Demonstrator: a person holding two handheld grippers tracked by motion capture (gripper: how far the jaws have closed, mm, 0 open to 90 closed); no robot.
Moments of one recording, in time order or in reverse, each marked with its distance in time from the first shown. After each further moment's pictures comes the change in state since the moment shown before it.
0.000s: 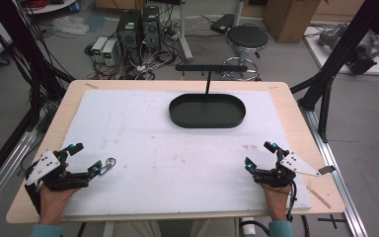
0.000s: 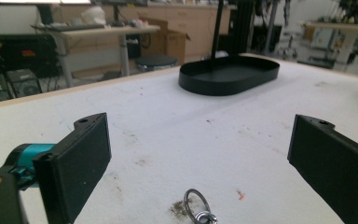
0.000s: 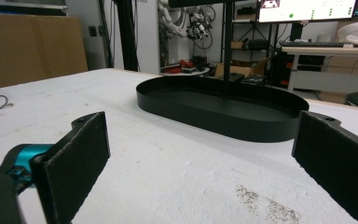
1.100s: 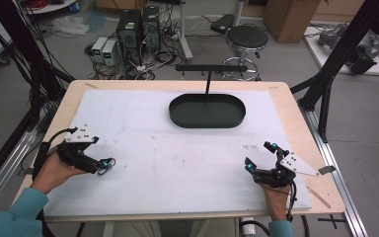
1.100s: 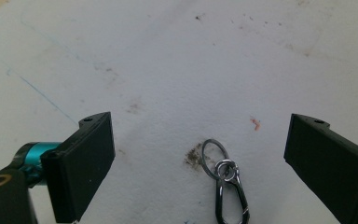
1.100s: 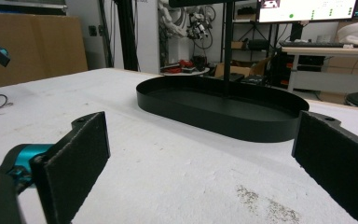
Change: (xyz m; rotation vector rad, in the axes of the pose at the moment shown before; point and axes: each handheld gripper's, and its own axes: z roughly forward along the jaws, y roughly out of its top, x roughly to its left) left arm 0.016 0.043 0.063 0.642 -0.165 0.188; right arm 0.000 0.000 0.000 -0.002 -0.002 -0.003
